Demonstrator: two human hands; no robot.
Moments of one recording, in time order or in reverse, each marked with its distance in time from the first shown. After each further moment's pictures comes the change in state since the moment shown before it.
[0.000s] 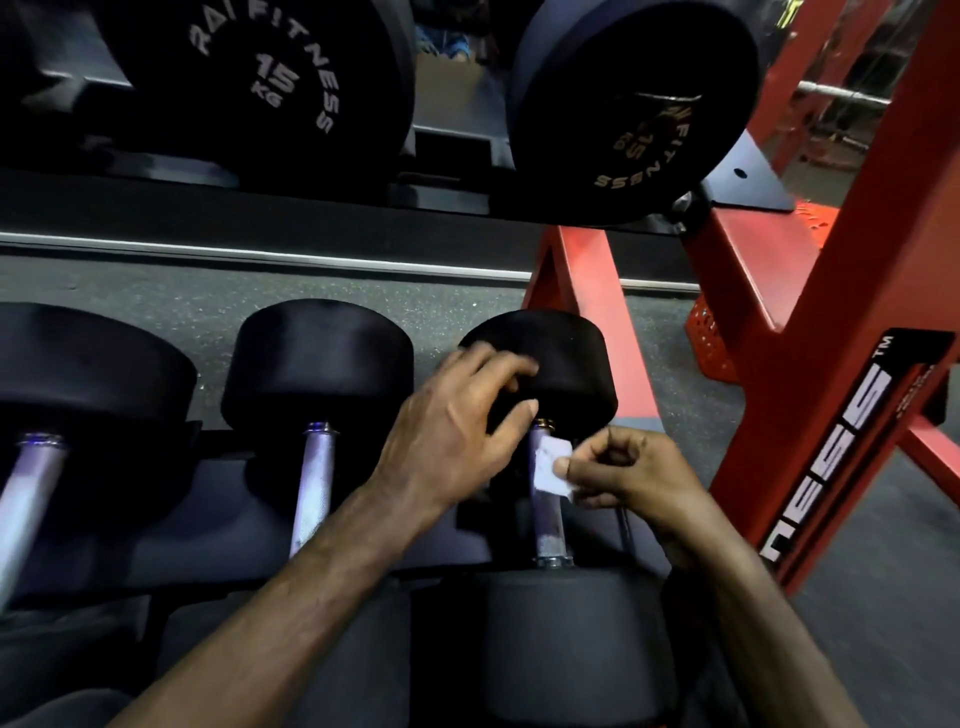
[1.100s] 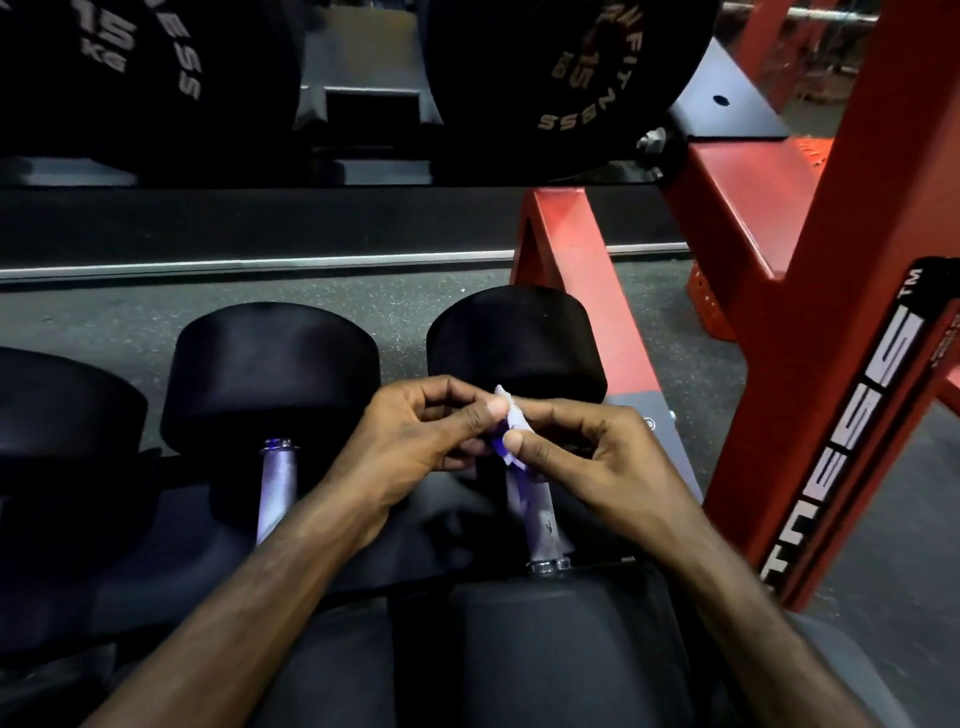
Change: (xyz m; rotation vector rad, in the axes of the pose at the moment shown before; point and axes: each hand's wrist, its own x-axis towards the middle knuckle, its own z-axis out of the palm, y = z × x) left_hand 0.000 0.005 -0.001 -0.806 -0.264 -0.775; right_hand 0.003 0.000 0.014 -0.079 -0.153 -0.424
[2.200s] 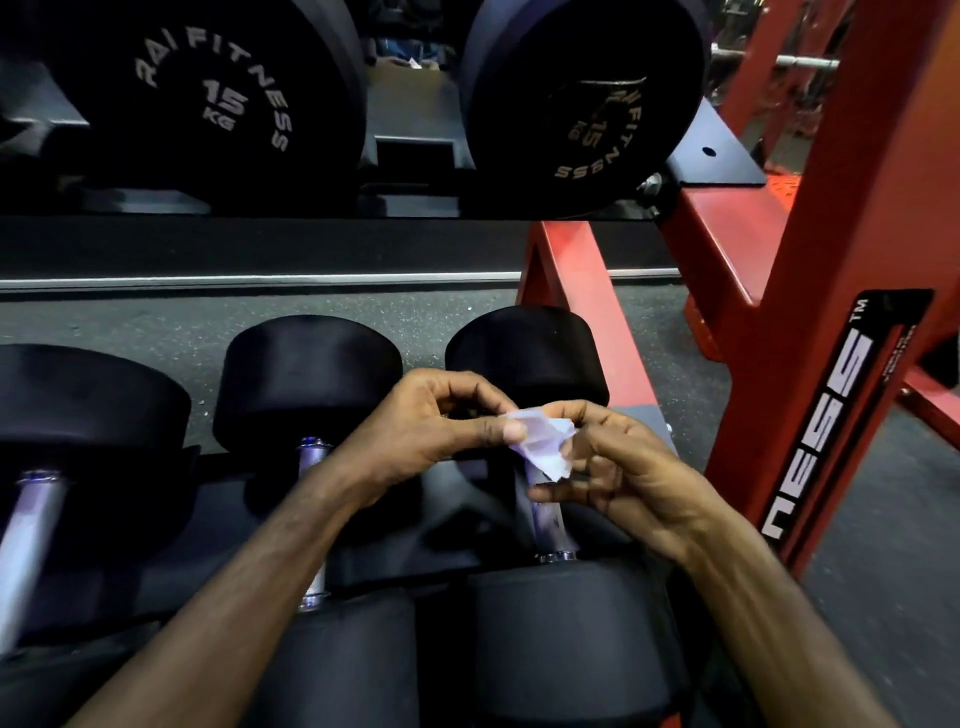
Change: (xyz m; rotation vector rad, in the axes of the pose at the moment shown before) left_hand -0.004 0.016 -0.025 0.093 -0.249 0.284; right_hand -0.009 -0.021 -0.005 0.596 -0.041 0.409
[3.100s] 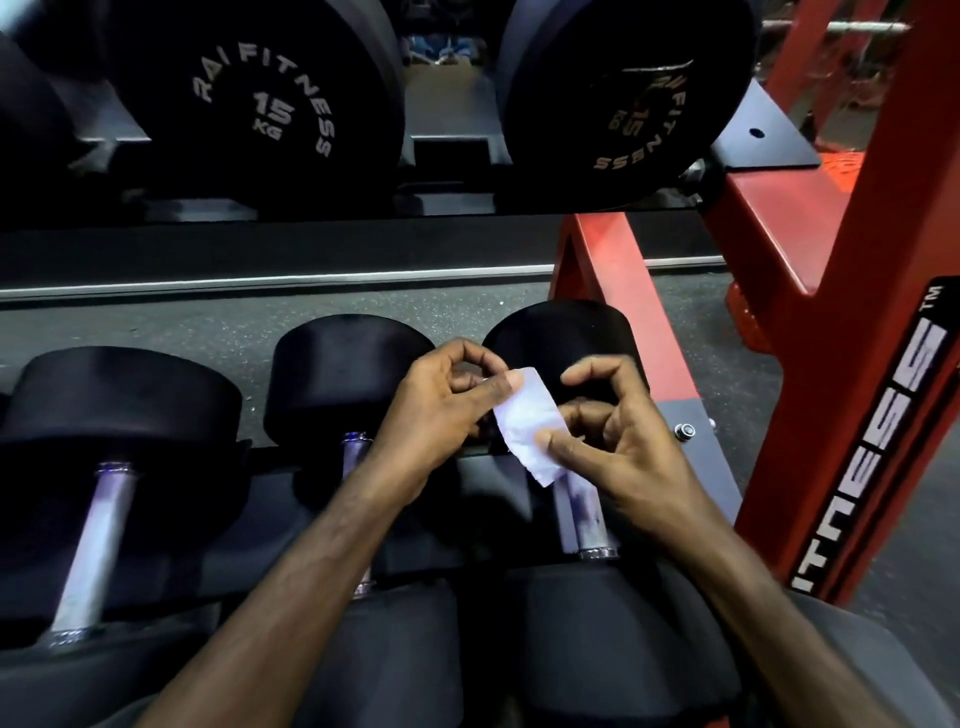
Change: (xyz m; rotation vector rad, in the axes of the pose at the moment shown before) left_hand -0.001 -0.005 -0.006 0.054 0.361 -0.071; right_hand 0.011 0.015 0.032 -0.380 0.031 -0.459
